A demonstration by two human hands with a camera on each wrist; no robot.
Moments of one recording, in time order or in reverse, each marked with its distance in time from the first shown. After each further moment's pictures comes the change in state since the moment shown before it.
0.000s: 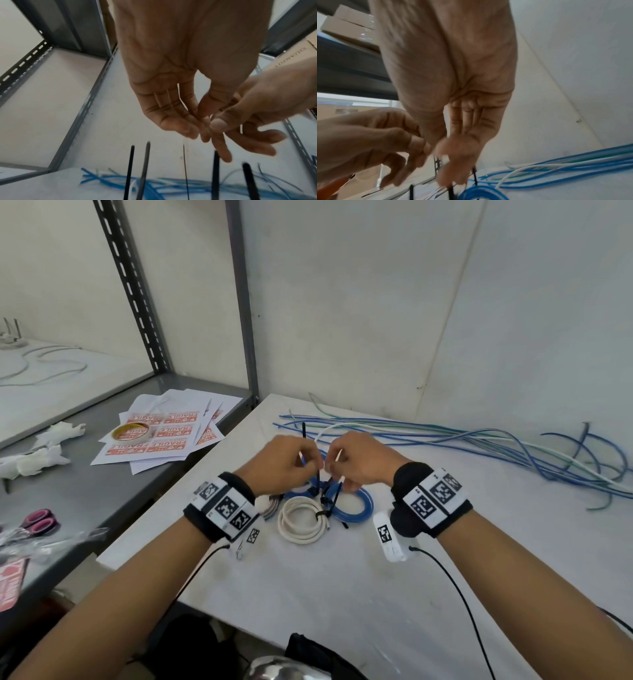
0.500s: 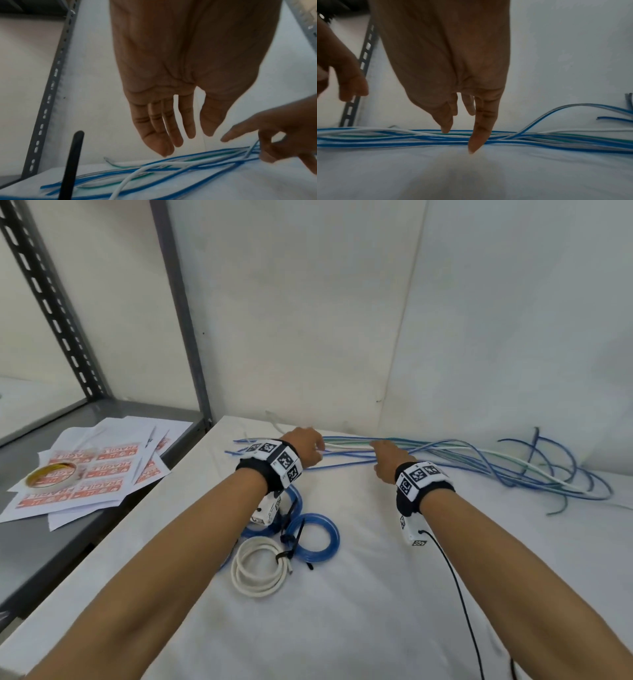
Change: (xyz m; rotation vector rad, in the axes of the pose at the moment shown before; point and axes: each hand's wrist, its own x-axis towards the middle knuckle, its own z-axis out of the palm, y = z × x) left_hand 0.176 0.001 0.050 0.321 -0.286 -0.168; right_hand 0.075 0.199 -0.045 -0.395 0.120 0.430
